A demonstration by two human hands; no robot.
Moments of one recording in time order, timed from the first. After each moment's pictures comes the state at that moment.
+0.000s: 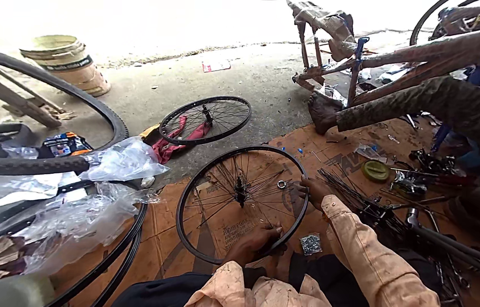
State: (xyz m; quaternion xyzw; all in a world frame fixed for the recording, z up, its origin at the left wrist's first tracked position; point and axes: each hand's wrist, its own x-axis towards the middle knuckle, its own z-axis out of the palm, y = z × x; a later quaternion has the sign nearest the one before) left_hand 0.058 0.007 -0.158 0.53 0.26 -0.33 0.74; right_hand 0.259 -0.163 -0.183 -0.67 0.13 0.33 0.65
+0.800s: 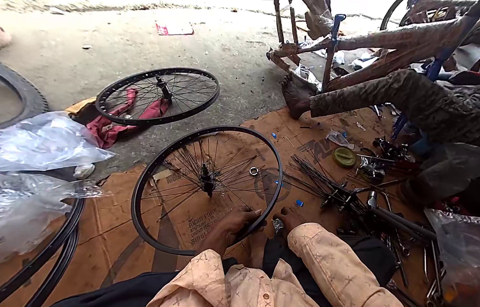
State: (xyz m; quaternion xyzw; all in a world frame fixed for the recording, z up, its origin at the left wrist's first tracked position) left_hand 0.088 -0.011 -0.173 0.46 0.32 -0.30 0.77; right_hand 0.164 -0.233 -0.232 -0.87 -0.28 0.41 0.04
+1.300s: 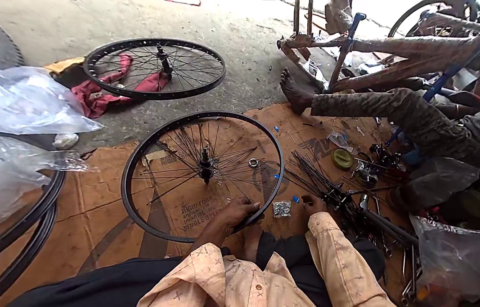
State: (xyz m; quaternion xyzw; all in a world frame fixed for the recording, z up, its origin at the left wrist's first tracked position) left_hand 0.082 -0.011 -0.183 0.46 0.29 -0.28 0.79; right_hand 0.210 -0.304 -0.237 -0.94 -0.01 0.25 0.22
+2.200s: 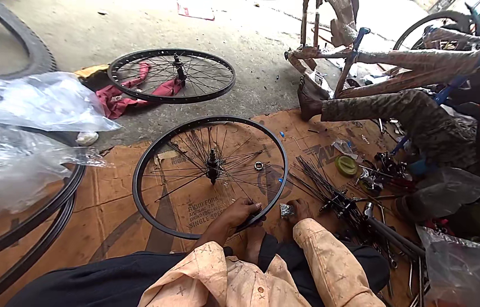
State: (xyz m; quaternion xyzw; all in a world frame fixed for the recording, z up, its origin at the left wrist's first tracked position) left_hand 0.076 -0.009 -0.183 0.48 0.27 -0.26 0.79; right_hand 0.191 -0.261 -0.260 -0.94 -0.15 0.29 0.07
